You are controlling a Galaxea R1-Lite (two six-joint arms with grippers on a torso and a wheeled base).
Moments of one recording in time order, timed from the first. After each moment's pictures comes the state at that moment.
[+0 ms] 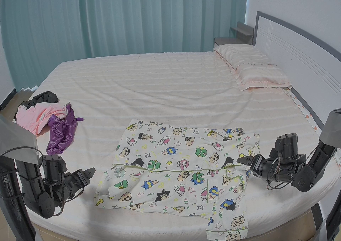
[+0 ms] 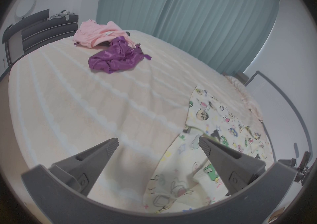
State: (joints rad) left arm -0.06 2.14 -0.11 -1.44 0.07 -0.57; right arm 0.27 2.04 -0.44 -0.93 0.10 0.81
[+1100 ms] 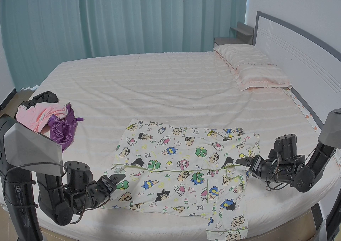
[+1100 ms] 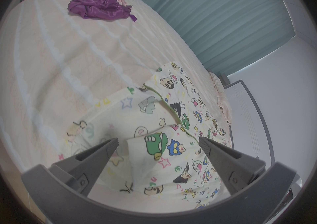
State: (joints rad) left arm -0.33 2.23 -0.16 -1.44 -0.05 -0.99; right arm 0.27 2.05 -0.44 -0.93 0.10 0.81
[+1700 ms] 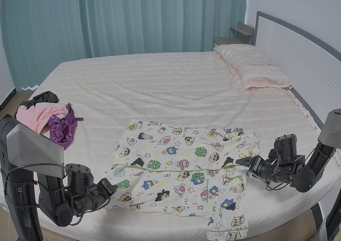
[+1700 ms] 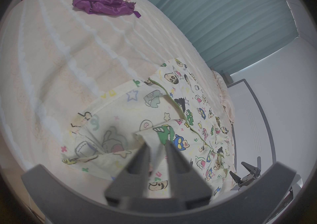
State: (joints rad) left arm -0.31 2.25 -0.15 -1.44 -0.03 -0.99; right arm 0.28 2.05 -0.44 -0.93 0.10 0.81
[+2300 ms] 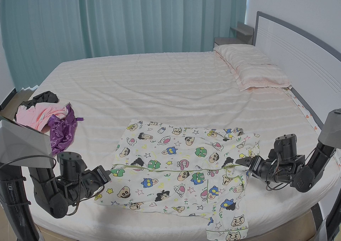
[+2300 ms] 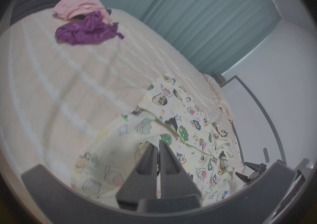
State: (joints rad) left arm -0.23 2.16 -0.25 -1.38 -0.03 -0.73; right arm 0.28 2.05 -0.44 -0.93 0.10 0.81
